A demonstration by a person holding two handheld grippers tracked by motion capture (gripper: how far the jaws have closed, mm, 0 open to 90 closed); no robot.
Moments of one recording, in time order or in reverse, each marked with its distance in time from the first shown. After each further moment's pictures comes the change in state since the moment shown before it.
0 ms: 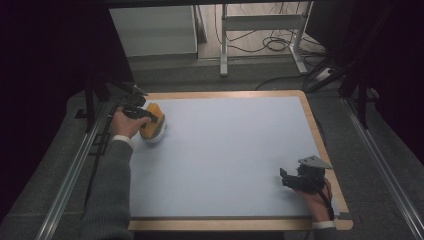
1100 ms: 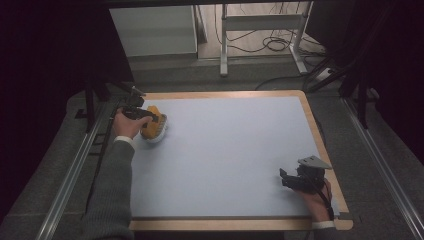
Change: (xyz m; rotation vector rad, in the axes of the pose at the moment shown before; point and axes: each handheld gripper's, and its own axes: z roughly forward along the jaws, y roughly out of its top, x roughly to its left) left arm 0.011 -0.002 0.011 -0.035 0.032 -0.066; right arm 0.000 -0.001 0.001 0.008 0.000 -0.002
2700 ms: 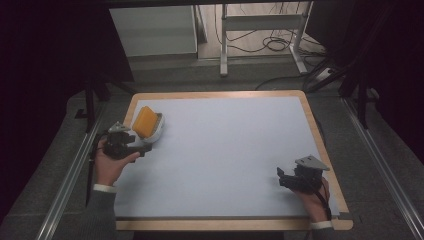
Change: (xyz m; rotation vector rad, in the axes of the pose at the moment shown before) left arm -0.020 -0.134 -0.057 -0.292 -0.127 0.219; right arm 0.010 0.005 -0.005 -0.041 -0.003 -0.026
